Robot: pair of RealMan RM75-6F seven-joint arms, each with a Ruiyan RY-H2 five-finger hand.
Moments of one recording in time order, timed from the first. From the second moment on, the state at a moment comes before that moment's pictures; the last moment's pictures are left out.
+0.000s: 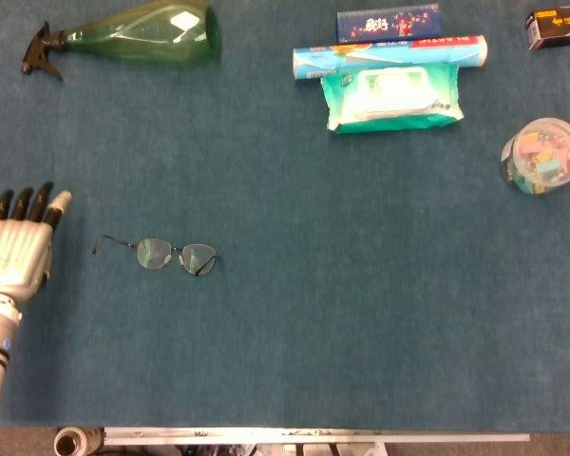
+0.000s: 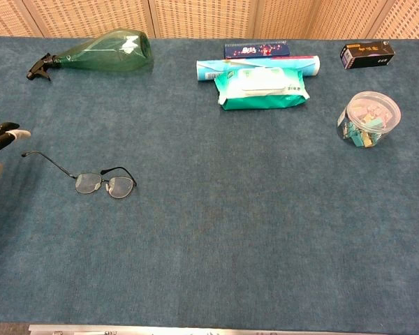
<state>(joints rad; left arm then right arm) -0.37 -1.24 0.06 -1.76 1.03 1.19 0.62 0.06 -1.05 0.09 -1.70 -1.49 1.50 0.05</state>
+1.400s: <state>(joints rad) -0.42 -1.23 -0.07 -1.88 1.01 1.15 0.43 0.06 -1.05 0.09 -1.70 -1.48 1.51 0.06</state>
